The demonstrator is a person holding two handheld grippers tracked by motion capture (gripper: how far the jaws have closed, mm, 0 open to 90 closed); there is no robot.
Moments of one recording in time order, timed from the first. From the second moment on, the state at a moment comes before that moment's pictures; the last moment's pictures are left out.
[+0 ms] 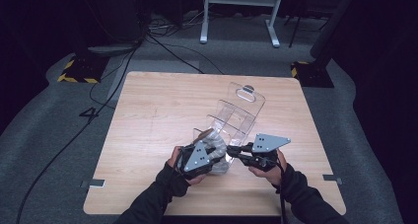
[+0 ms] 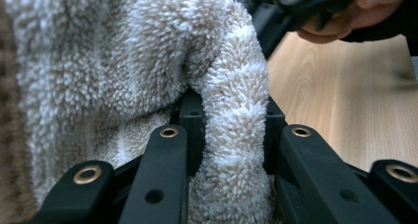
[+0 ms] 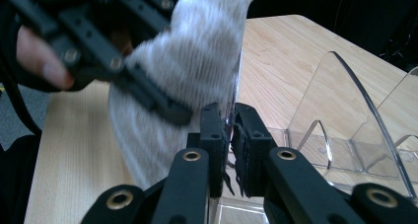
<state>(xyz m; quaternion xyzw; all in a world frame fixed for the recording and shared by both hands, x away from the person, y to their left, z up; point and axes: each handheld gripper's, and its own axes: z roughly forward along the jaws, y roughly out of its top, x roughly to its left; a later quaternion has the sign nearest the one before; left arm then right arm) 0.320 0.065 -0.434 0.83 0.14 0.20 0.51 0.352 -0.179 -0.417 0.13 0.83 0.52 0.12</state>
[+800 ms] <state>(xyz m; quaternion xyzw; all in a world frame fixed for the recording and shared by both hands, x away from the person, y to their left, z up) 0.357 0.135 -0.468 0.87 0.24 0.24 0.36 0.349 -0.167 -0.416 0.14 0.83 0.52 0.13</state>
